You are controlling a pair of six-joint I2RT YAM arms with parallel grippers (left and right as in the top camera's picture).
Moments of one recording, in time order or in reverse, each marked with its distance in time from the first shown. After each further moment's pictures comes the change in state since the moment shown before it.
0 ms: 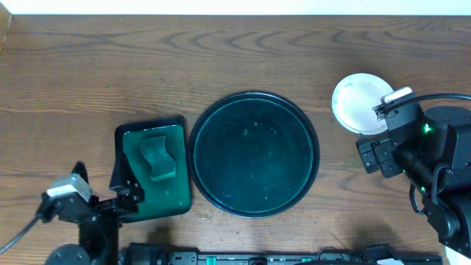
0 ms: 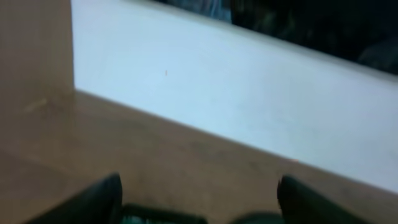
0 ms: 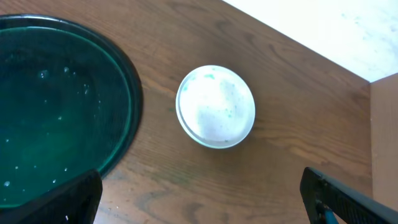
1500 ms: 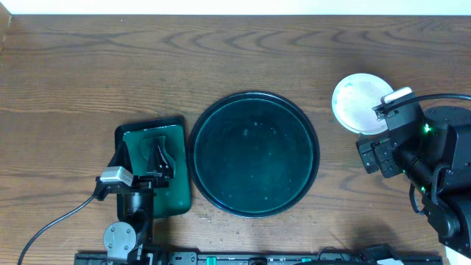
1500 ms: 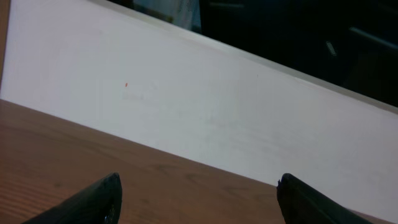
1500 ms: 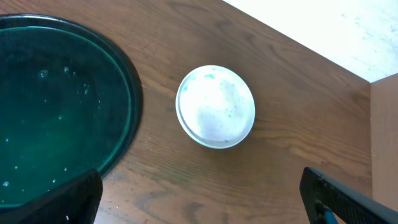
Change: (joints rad) left arm -0.028 -0.166 -0.737 0.825 0.064 -0.038; right arm 0.000 0.000 0.000 0.000 0.000 -0.002
